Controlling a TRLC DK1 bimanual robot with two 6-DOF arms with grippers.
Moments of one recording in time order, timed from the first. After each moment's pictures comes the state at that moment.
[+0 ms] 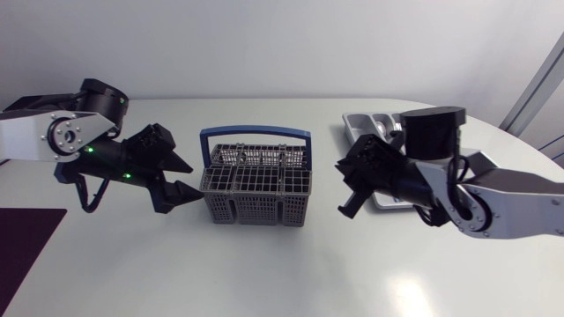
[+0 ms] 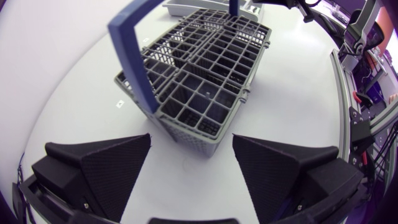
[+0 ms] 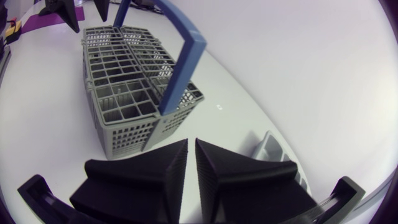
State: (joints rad) left arm -0.10 1.52 0.93 -0.47 0.51 0.84; right arm 0.42 1.39 0.63 0.22 -0.06 -0.60
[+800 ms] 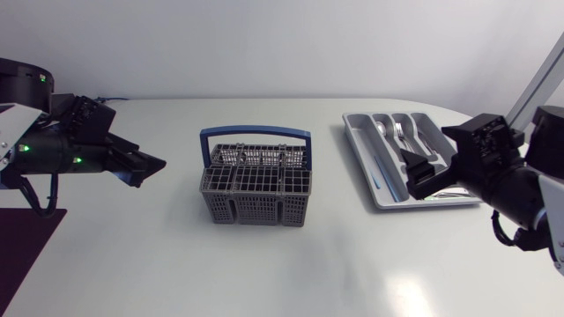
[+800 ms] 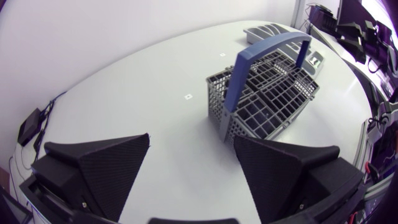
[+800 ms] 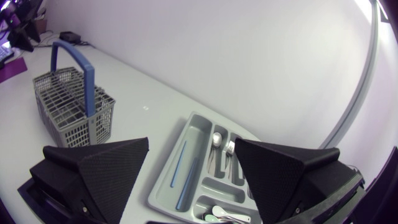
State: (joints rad) left arm 0.04 1.27 0.86 -0.38 0.38 0.46; right arm 0.15 0.94 0.48 0.17 0.00 -0.40
